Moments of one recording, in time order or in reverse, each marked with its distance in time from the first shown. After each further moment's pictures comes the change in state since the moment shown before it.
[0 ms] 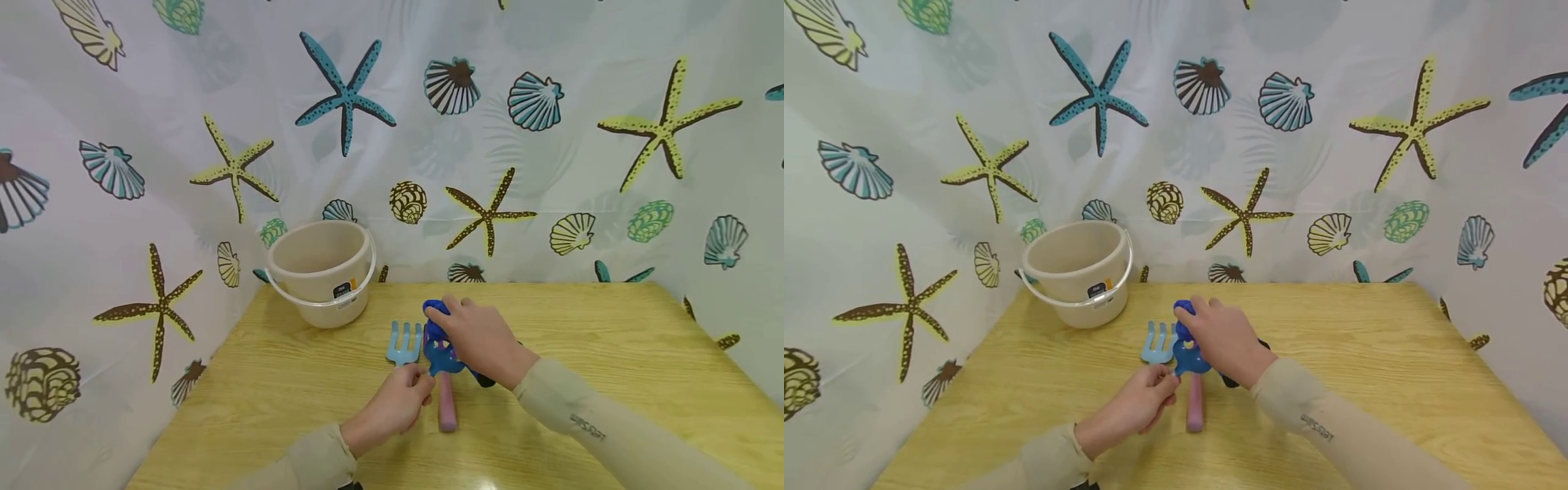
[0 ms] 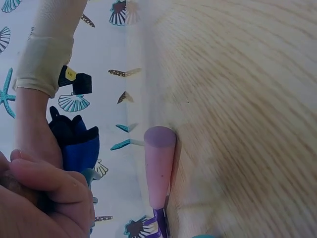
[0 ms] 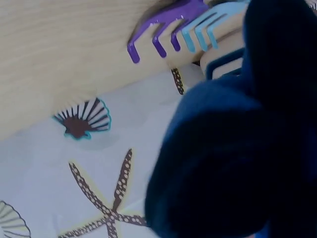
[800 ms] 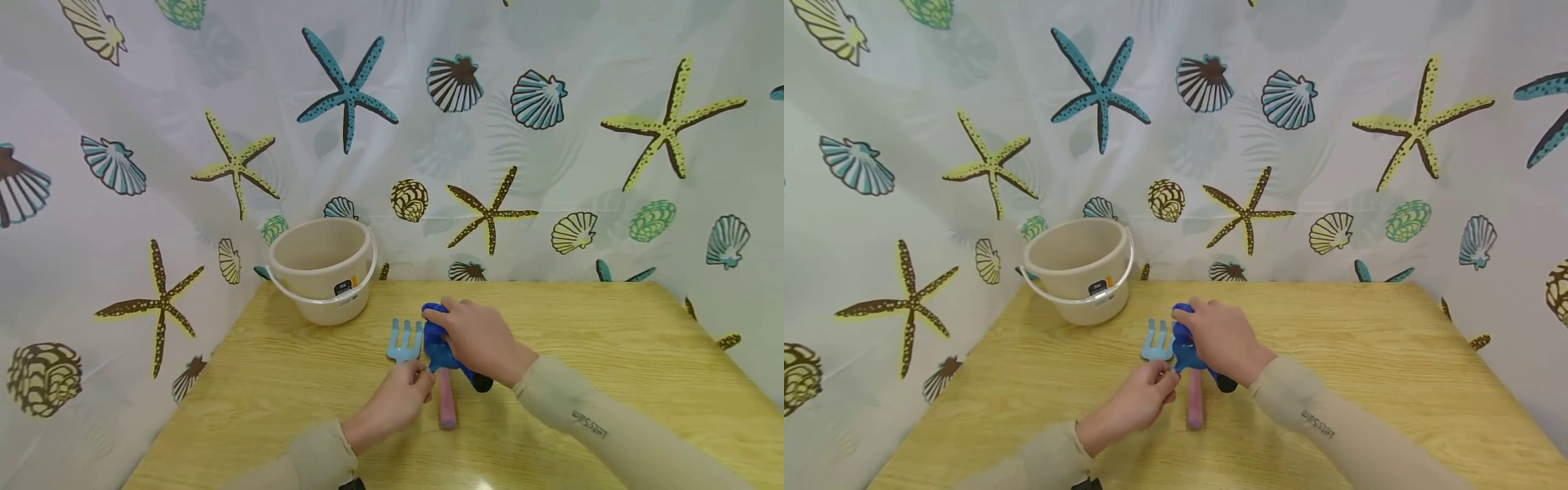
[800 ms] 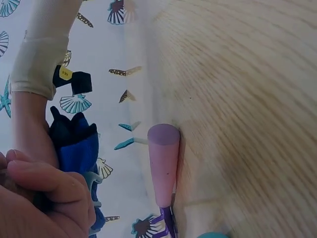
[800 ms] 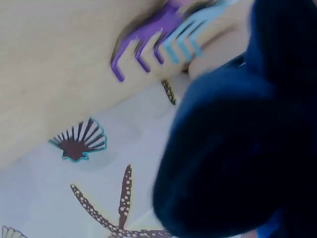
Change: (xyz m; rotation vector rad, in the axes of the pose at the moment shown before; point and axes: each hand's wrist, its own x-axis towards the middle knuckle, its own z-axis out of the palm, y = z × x) left_hand -0.002 0.001 0.000 0.005 0.025 0.067; right_hand 0.003 -0.008 -0.011 0.139 -0.038 0.036
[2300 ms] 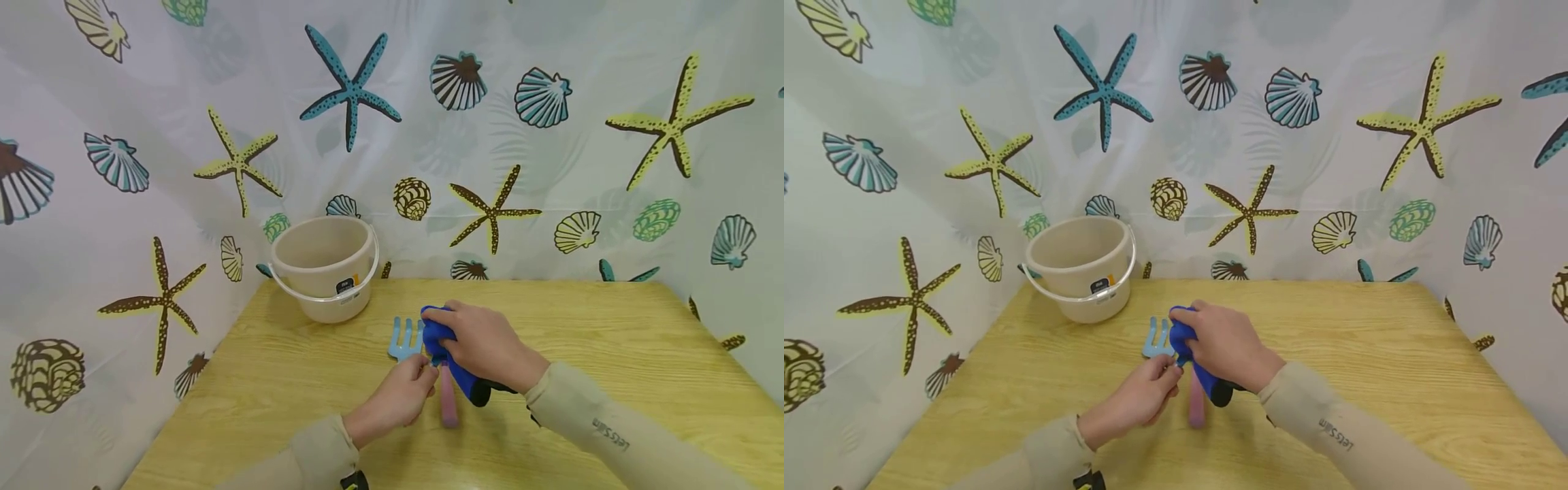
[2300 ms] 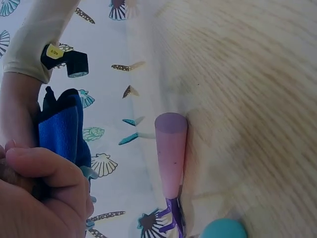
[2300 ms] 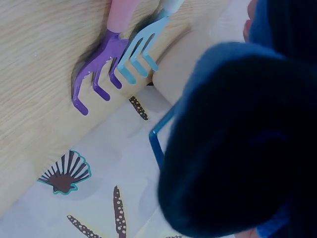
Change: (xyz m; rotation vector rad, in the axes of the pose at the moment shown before) left_hand -0.001 0.005 -0.002 -0.015 -0.048 0.007; right_hand -0.006 -0.008 -0.020 0.182 -0.030 0.066
